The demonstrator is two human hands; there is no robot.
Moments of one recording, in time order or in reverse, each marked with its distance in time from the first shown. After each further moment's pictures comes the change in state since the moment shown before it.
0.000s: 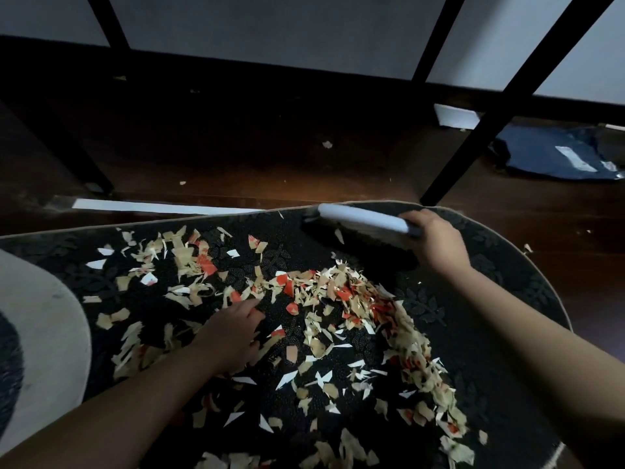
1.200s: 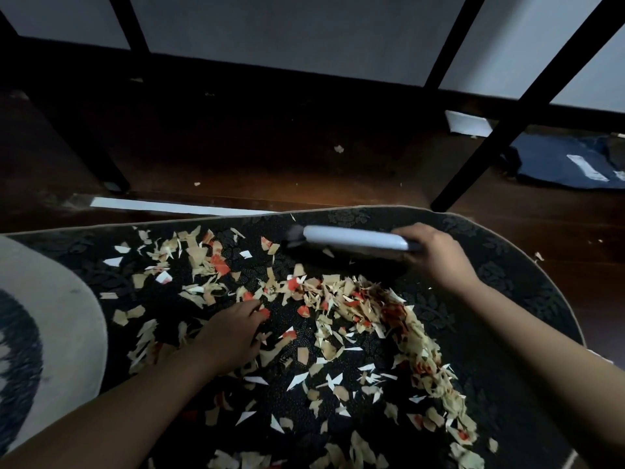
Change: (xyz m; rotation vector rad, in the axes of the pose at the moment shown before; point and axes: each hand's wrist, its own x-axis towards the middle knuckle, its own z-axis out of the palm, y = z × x) left_hand -0.012 -0.015 -0.002 -0.043 0.022 -0.012; right_hand -0.015 -0.022 -0.004 0.087 -0.092 -0.171
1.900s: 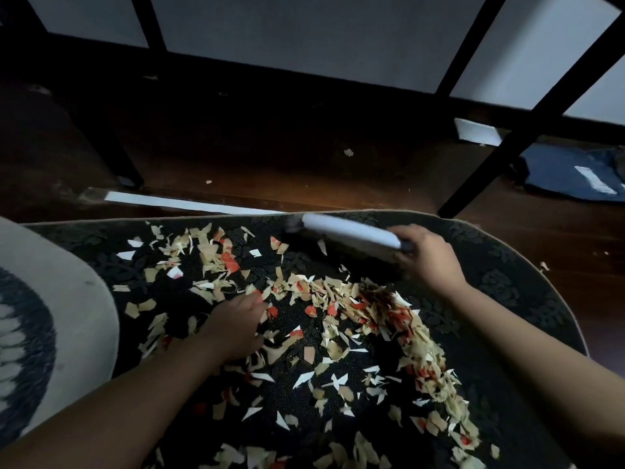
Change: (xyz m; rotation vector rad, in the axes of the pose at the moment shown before) left_hand 0.002 -0.007 -0.007 0.038 -0.094 -0.112; right_hand 0.008 -0.028 0.008 -0.017 0.009 0.039
